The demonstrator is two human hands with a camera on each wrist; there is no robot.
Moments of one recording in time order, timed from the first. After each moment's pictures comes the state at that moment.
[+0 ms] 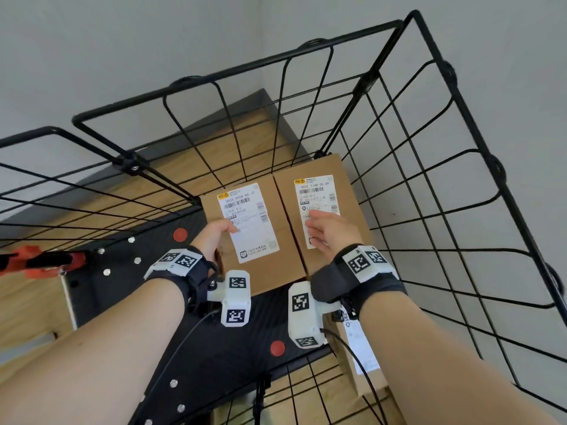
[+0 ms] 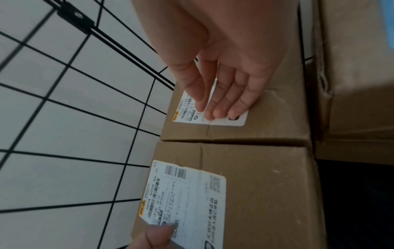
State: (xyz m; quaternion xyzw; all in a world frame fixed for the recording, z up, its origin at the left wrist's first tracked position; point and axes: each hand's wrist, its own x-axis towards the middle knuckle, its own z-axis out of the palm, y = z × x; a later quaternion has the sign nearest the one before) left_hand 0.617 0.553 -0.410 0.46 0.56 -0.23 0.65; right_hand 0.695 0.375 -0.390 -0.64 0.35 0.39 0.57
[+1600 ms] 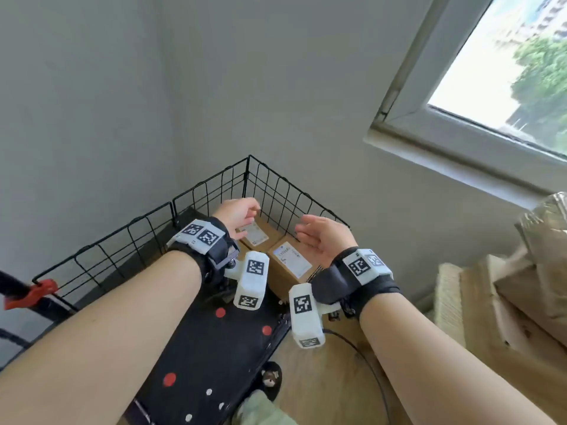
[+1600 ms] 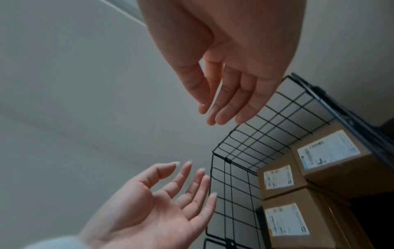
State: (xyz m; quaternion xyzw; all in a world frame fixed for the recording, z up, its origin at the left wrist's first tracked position) left_hand 0.452 0.522 -0.051 0.68 0.15 -0.25 0.67; right_hand 0.388 0.356 -0.043 -0.61 0.32 0.07 0.73
